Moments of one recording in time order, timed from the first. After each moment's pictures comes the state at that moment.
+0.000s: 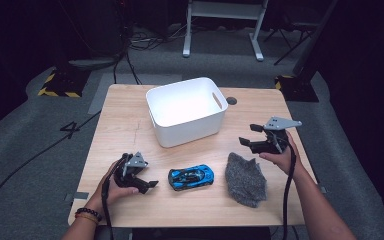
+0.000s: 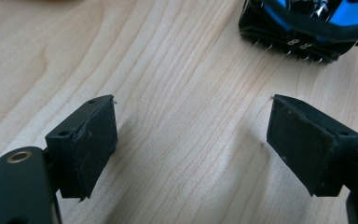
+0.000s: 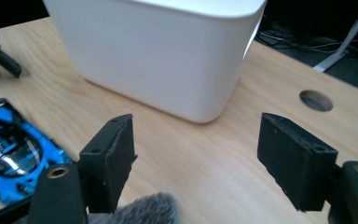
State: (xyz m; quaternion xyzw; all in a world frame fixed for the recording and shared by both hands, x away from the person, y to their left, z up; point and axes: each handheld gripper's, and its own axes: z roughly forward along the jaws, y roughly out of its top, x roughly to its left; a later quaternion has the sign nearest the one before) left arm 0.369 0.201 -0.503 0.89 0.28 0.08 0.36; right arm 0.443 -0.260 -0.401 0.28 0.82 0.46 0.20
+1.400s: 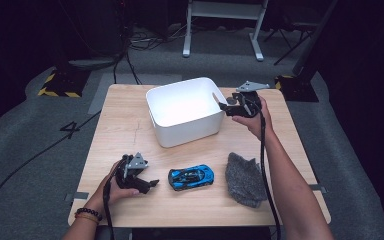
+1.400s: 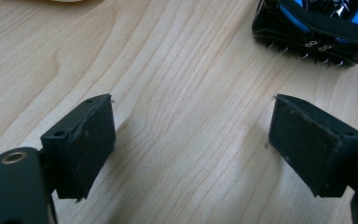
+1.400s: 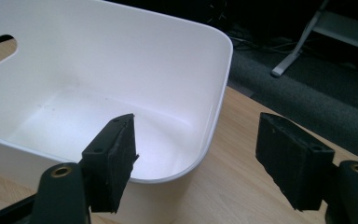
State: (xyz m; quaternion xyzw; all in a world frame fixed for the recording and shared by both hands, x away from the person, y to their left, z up) left arm 0.366 0.198 -0.507 0.88 0.28 0.11 0.36; right arm 0.539 -0.186 -0.372 0.34 0.80 0.43 0.25
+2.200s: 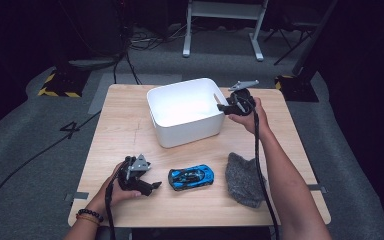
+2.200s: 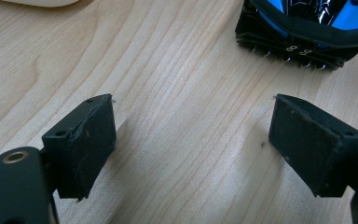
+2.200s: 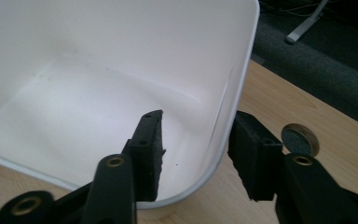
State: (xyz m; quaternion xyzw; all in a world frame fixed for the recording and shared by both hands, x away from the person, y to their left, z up) left arm 0.361 0.190 -0.507 0.89 0.28 0.11 0.36; right arm 0.553 -0.176 -0.379 0.34 0.84 0.37 0.21
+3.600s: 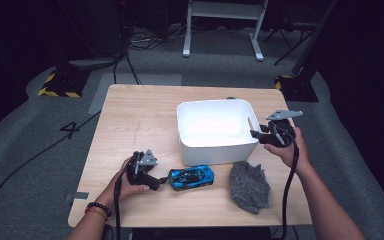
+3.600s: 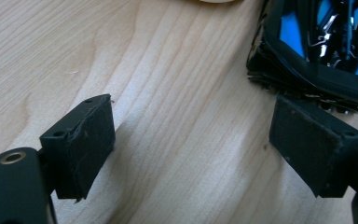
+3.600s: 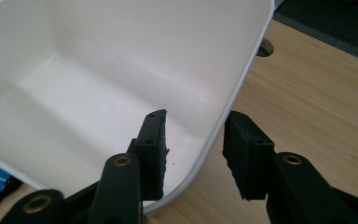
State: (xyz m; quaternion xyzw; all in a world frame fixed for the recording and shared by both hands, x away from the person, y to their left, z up) left arm 0.378 0.170 -0.506 0.89 0.27 0.10 0.36; right arm 0.444 -0.268 -0.381 0.39 0.83 0.35 0.22
